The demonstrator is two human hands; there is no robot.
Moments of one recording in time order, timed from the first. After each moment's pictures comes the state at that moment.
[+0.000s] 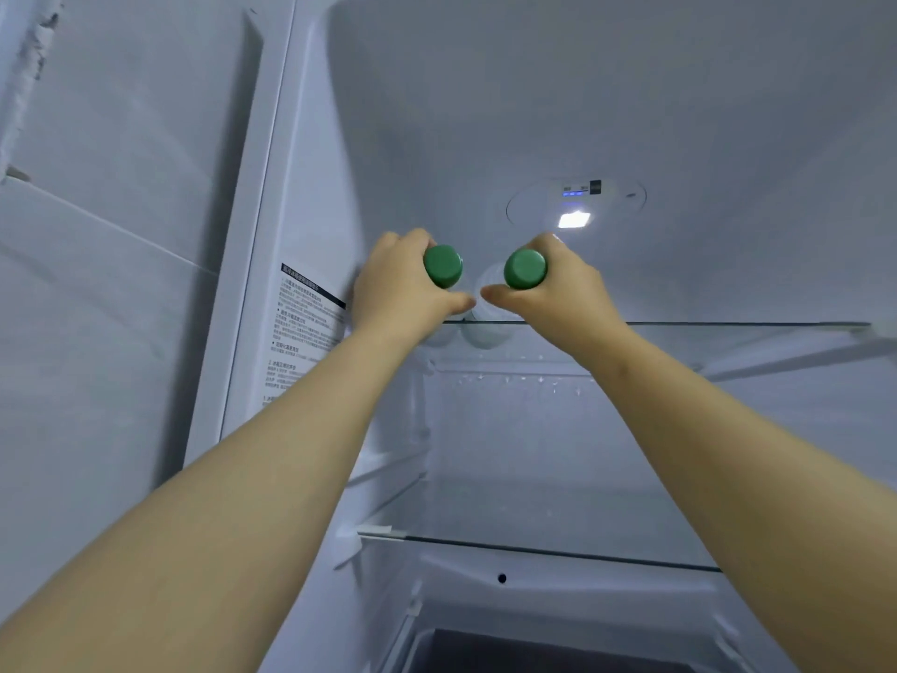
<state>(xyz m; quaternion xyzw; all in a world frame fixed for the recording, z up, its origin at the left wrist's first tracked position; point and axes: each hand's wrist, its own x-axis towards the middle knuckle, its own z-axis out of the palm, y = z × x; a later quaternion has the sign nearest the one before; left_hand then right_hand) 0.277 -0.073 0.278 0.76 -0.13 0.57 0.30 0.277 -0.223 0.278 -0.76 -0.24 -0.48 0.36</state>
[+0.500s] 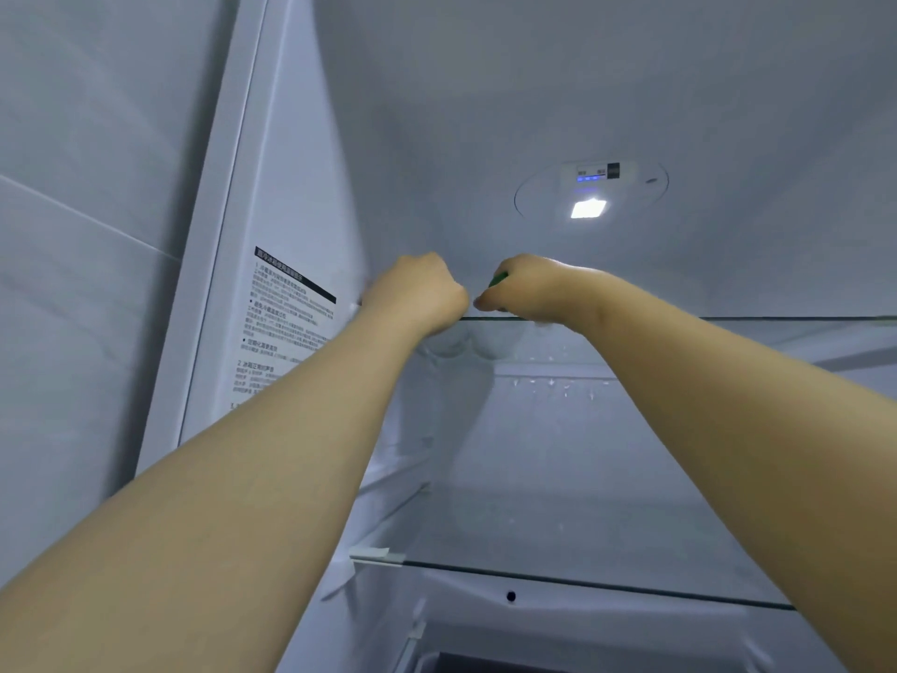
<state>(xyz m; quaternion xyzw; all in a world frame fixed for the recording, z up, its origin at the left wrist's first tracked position) 0.311 -0.080 0.296 0.87 -0.05 0.44 0.21 0.302 -0.203 0.313 -0.92 -0.16 -0.30 0.20</state>
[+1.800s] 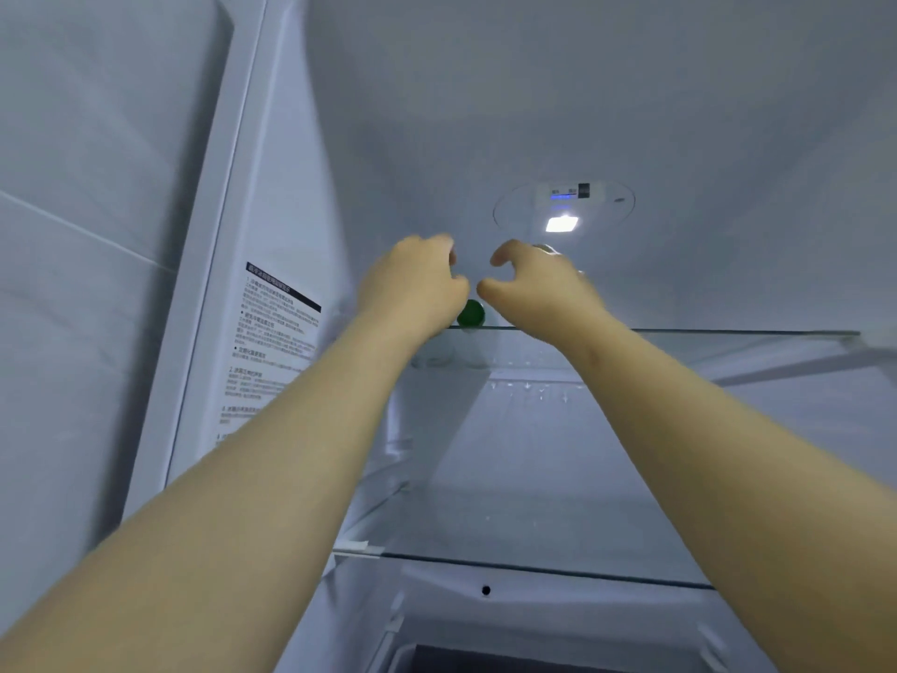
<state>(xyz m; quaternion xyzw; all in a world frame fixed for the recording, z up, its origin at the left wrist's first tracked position) 0.277 -0.094 0.291 0.82 -0.11 0.53 0.21 0.277 -0.220 0.296 -0.84 -0.13 -0.49 0.18</state>
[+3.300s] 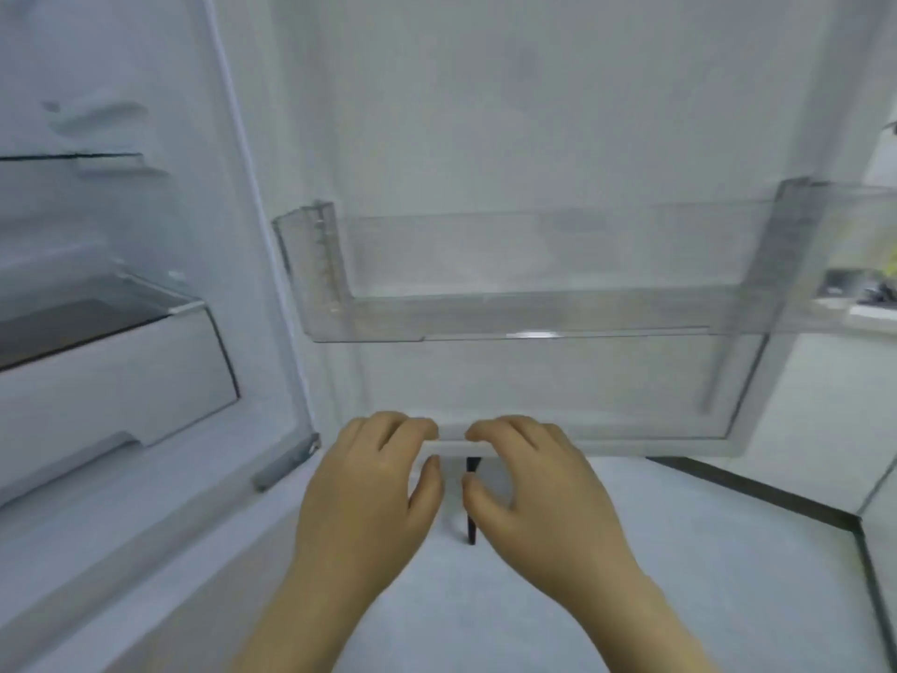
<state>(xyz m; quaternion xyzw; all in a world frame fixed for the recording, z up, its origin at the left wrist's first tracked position) -0.062 -0.274 -0.104 0.69 -0.63 0.18 0.31 -0.203 -0.330 -0.100 -0.87 0.35 -0.31 0.13</state>
